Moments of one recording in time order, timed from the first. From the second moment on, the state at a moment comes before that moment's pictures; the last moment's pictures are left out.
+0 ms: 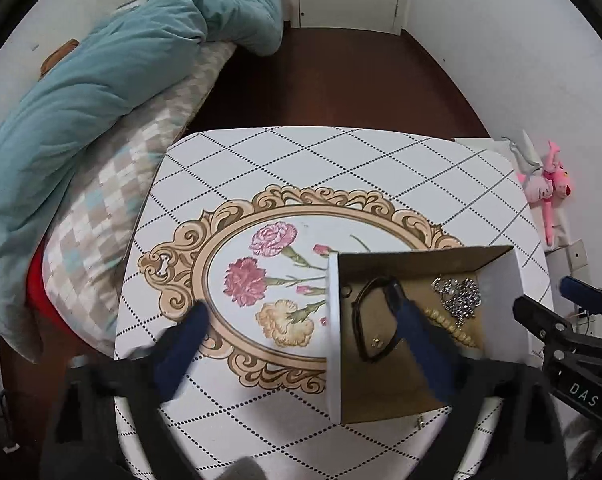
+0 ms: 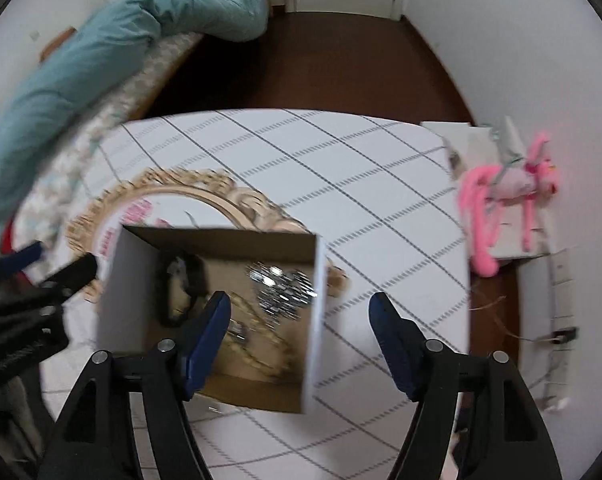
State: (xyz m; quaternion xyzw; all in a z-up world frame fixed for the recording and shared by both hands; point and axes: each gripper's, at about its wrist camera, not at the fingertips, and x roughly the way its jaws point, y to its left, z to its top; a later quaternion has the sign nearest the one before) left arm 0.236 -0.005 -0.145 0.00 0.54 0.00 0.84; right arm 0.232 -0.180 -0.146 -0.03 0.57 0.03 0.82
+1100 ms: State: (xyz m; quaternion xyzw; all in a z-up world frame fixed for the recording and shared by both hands) left arm 0.126 0.012 -0.205 0.00 0.58 0.03 0.82; right arm 0.111 -0.164 -0.184 0.02 0.54 0.08 0.84
